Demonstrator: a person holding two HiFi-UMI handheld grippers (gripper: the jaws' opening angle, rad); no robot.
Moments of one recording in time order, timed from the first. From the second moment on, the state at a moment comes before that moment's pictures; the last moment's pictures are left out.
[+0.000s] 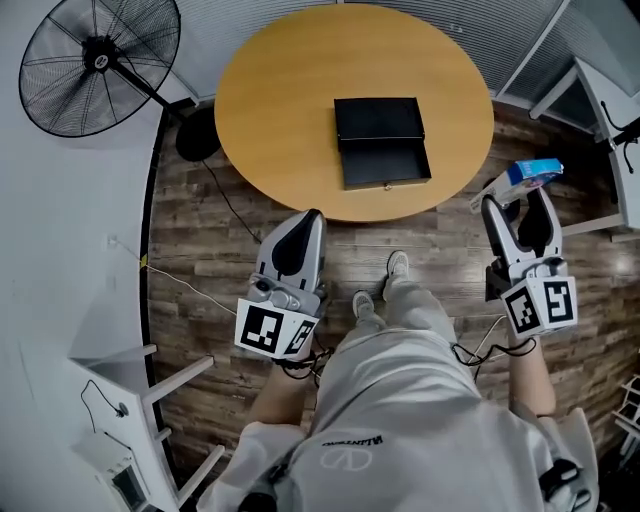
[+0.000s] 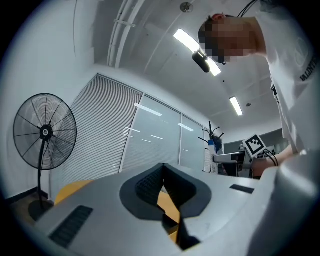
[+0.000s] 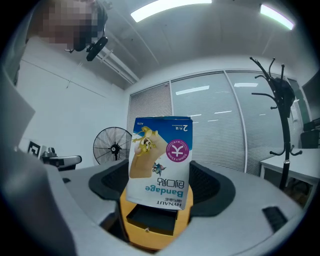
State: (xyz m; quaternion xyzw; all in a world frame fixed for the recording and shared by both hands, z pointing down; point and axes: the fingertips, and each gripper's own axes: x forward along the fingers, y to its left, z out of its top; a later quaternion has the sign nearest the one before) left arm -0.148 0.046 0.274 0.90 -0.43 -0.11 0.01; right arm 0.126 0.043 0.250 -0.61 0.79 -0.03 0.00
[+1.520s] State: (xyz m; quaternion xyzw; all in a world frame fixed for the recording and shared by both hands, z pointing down) left arm -0.065 -0.178 0.350 0.86 -0.51 -0.02 0.06; right arm 0.082 -0.174 0.414 -0.34 0.91 -0.10 -0.21
